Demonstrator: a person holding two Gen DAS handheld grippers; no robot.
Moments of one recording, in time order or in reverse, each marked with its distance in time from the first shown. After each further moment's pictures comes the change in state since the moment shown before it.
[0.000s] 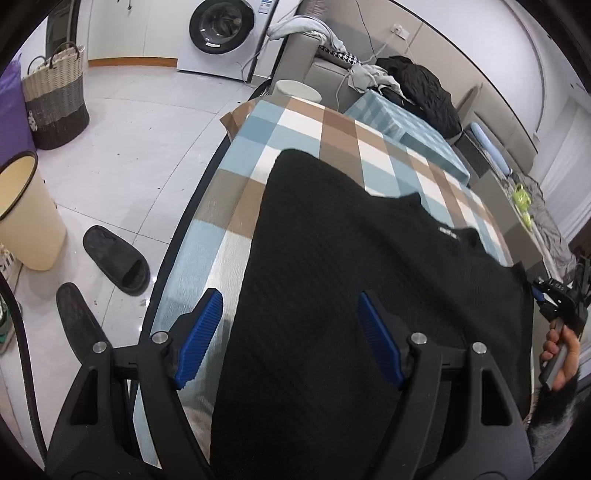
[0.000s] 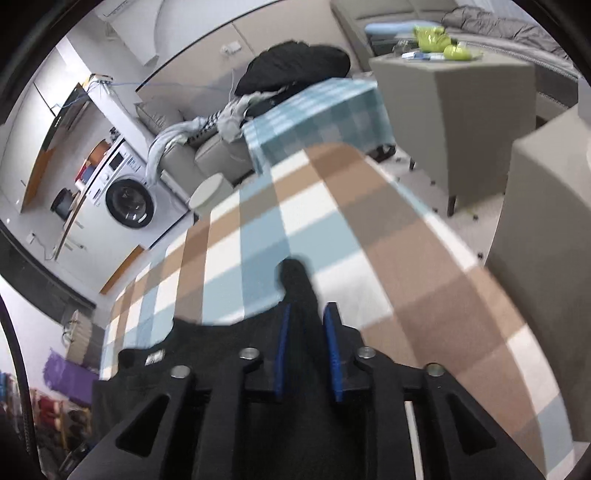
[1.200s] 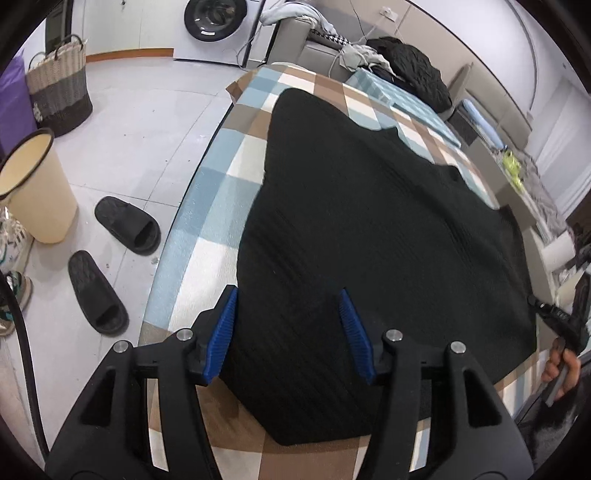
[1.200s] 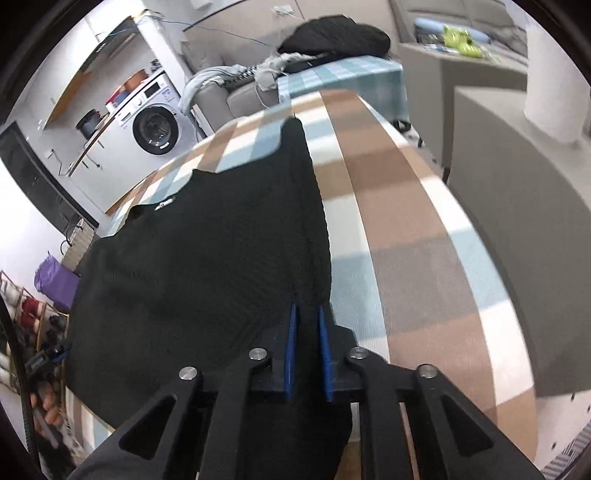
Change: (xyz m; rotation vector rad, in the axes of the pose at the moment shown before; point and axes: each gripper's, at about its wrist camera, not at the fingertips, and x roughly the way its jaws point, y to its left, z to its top) left arm -0.067 0.009 -0.101 0.050 0.059 0.000; right arm -0.102 -0.054 -0.139 -0.220 0.132 0.015
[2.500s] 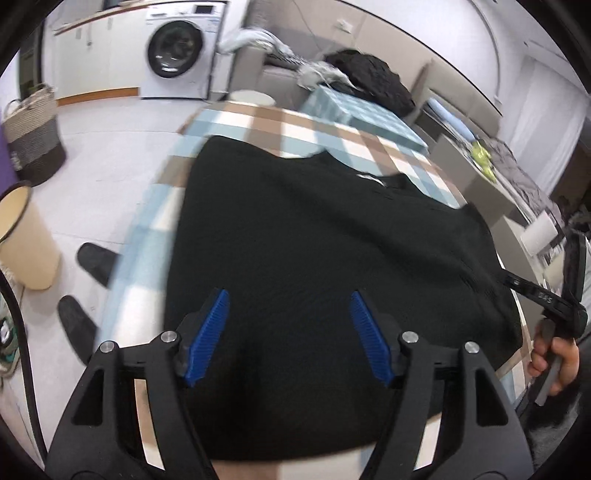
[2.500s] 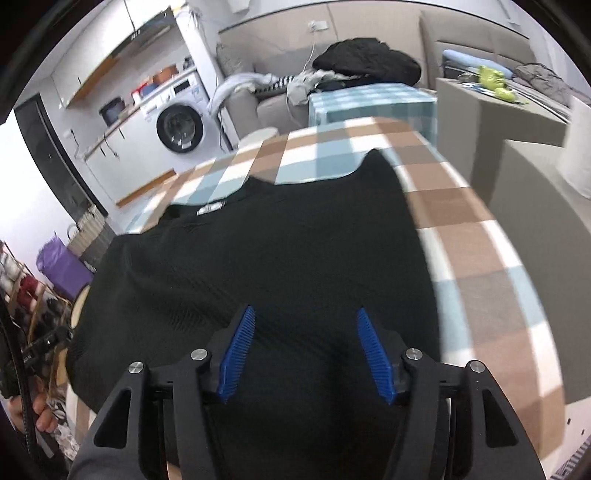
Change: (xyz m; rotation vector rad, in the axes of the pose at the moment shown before) left arm -0.029 -0.077 0.014 0.137 -0.083 -0.075; right arm 0.003 0.093 0.004 -0.133 -0.071 -0.010
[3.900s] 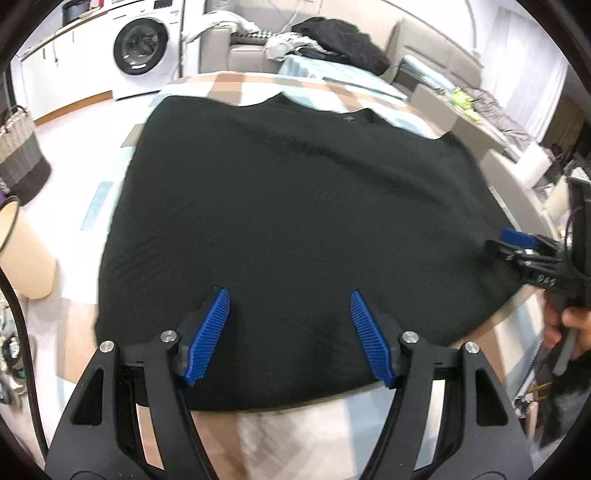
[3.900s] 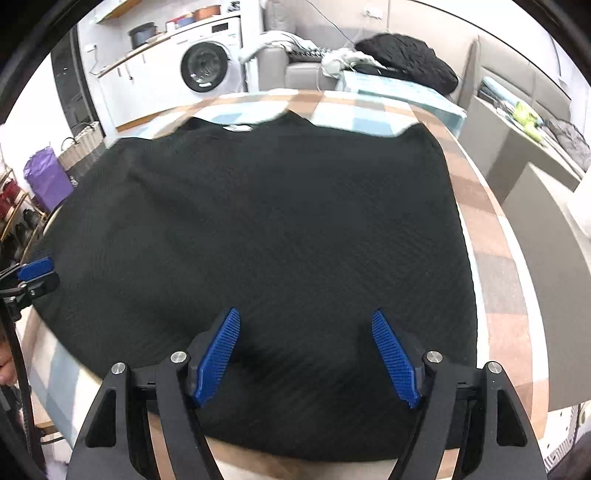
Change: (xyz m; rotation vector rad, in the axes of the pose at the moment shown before) left arm -0.012 -0.035 -0.074 0.143 0.080 -0.018; right arm 0.016 0.041 -0.050 -0.264 0.085 -0.093
